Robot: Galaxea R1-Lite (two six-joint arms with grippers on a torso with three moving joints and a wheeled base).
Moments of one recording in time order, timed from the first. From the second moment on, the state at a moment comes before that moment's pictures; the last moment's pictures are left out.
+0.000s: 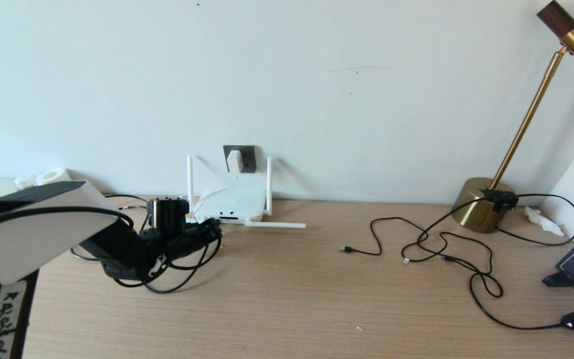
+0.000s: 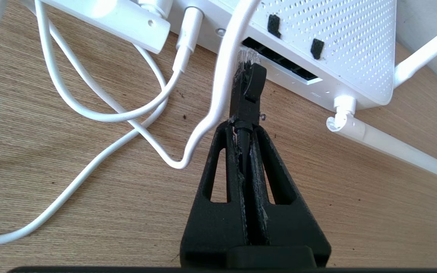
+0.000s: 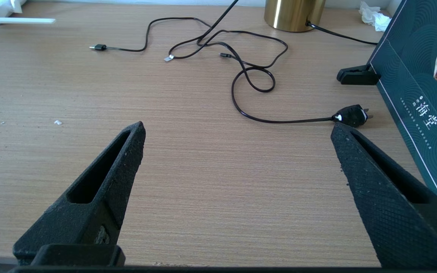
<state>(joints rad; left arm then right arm) -0.15 2.31 -1.07 -0.79 -0.11 -0.51 0.00 0.00 -0.05 0.13 -0.01 0.02</state>
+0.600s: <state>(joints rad) -0.15 2.31 -1.07 -0.79 -0.11 -0.51 0.00 0.00 -0.05 0.13 -0.01 0.02</state>
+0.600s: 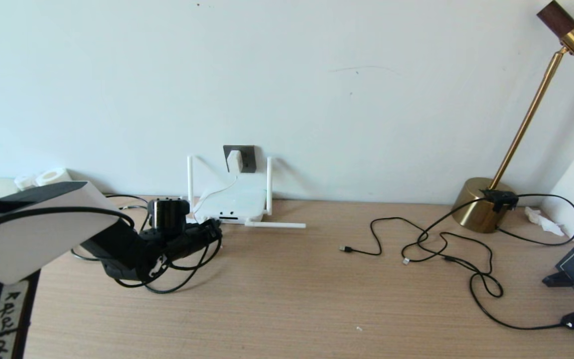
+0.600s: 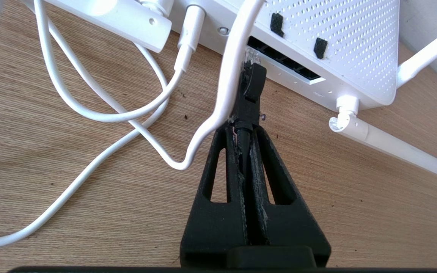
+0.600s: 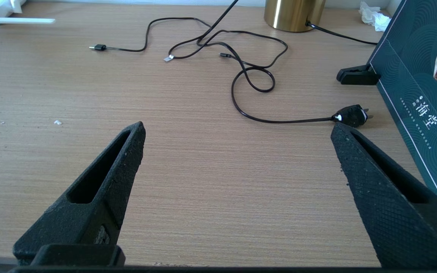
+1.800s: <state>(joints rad) -0.16 2.31 -1.08 -0.78 -0.11 -0.51 0.00 0.00 -0.05 0.13 -0.01 0.02</state>
